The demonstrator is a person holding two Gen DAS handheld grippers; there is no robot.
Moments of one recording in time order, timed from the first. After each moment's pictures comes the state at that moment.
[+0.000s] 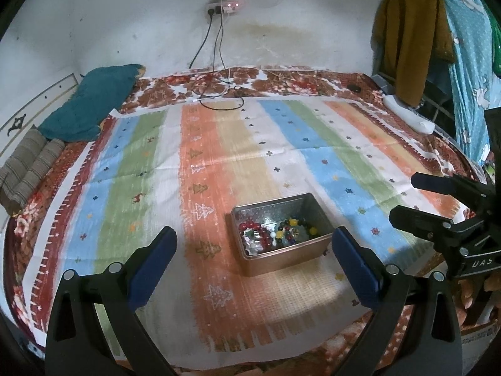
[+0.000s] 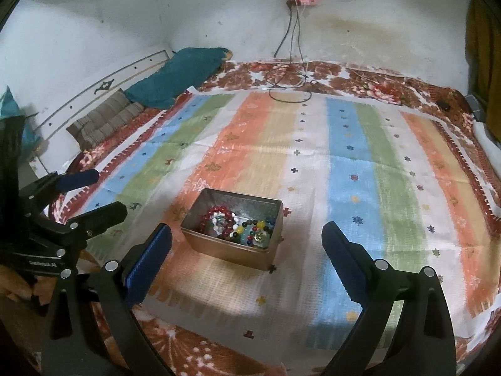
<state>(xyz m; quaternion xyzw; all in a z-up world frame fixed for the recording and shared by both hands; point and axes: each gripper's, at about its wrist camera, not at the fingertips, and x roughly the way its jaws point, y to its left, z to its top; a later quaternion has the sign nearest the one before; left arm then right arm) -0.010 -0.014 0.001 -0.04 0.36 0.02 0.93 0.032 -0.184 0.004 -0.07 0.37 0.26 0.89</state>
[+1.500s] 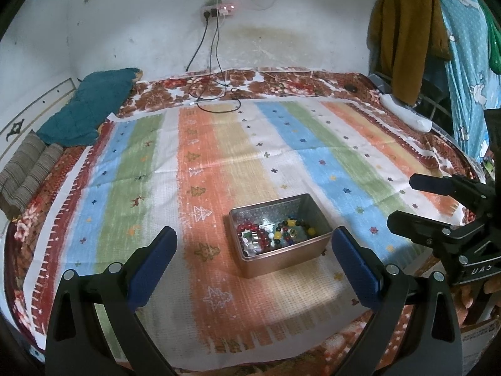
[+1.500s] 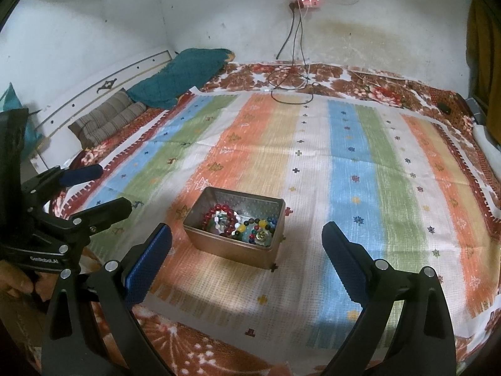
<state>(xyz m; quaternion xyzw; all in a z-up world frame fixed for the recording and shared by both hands) -0.010 -0.012 0.002 -0.04 0.36 0.01 0.93 0.027 -0.184 0.006 -0.07 0.36 0.26 0.89</state>
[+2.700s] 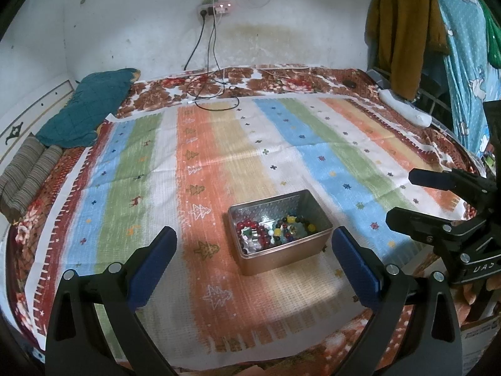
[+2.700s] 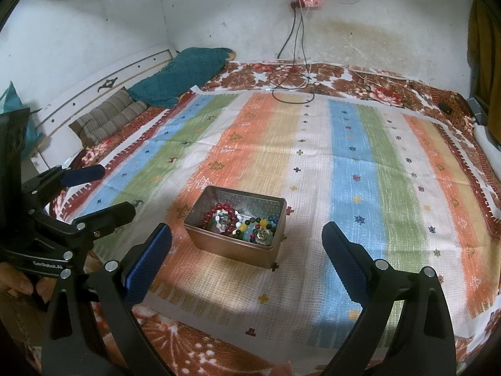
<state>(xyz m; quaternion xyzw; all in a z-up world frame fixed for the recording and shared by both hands) -0.010 -0.012 0.000 -0.03 0.36 0.01 0.93 0.022 -0.182 0.001 -0.07 0.37 0.26 0.89</state>
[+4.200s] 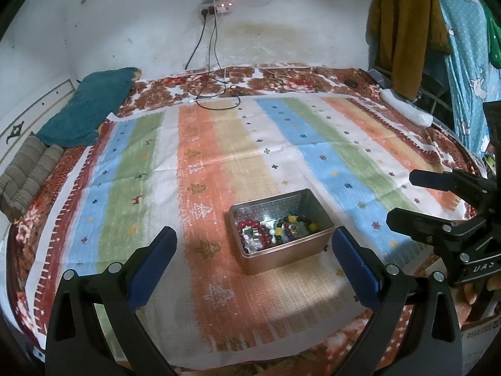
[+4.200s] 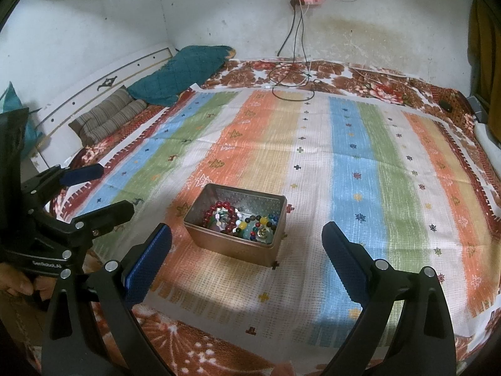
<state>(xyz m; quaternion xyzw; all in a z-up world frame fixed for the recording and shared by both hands) -0.013 -0.010 0.000 -0.02 0.36 0.01 0.93 0.022 -0.180 0.000 -0.07 0.37 0.26 0.89</state>
